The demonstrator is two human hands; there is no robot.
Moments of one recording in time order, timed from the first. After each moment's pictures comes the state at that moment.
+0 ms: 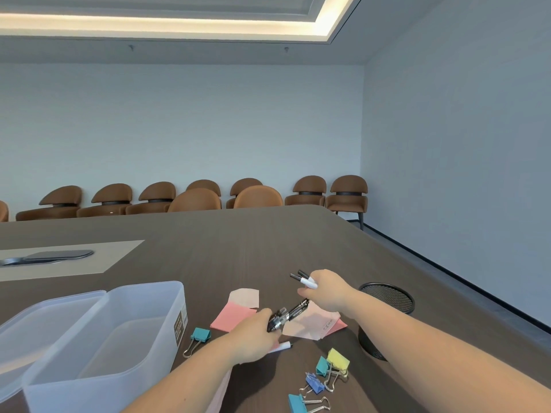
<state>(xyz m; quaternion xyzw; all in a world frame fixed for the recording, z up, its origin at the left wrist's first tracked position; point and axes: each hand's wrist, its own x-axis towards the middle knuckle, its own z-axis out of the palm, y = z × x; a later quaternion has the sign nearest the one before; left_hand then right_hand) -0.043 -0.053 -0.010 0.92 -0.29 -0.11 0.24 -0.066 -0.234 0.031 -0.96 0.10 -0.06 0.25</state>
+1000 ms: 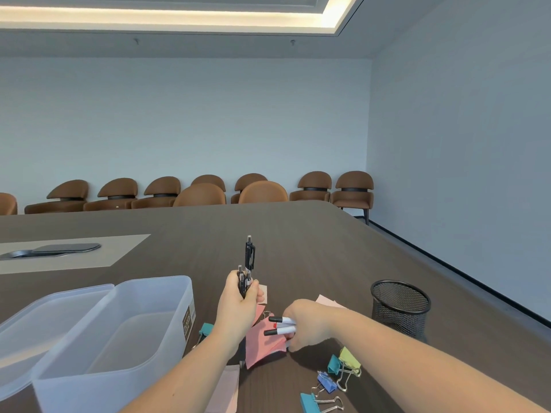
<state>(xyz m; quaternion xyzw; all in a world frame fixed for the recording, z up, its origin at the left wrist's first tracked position) -0.033 -0.034 0.002 0.78 -0.12 0.08 0.61 -0.073 -0.176 0.008 -0.99 -0.05 0.10 0.10</state>
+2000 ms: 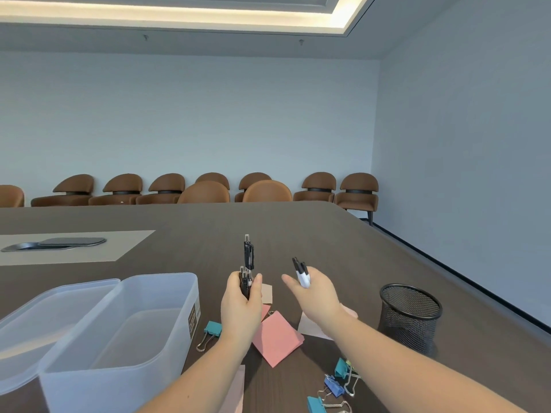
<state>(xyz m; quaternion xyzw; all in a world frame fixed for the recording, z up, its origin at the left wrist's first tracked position) -0.034 -0.037 -0.004 0.76 -0.09 0.17 0.62 -0.052 -0.170 0.008 -0.86 0.12 -0.21 0.46</state>
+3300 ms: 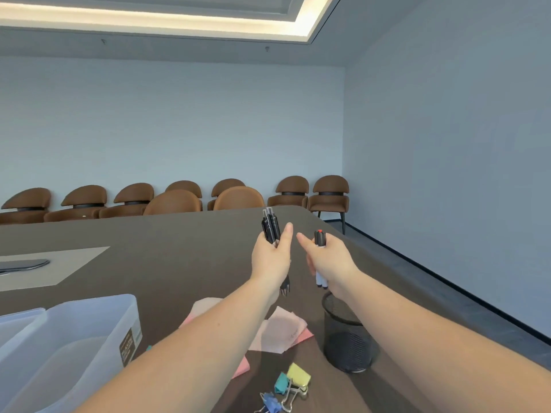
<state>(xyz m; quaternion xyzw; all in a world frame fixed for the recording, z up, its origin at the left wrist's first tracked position) -0.045 -0.178 0.078 0.69 -0.18 0.03 0.70 -0.092 -0.276 0.081 -0.74 0.15 -0.27 0.60</state>
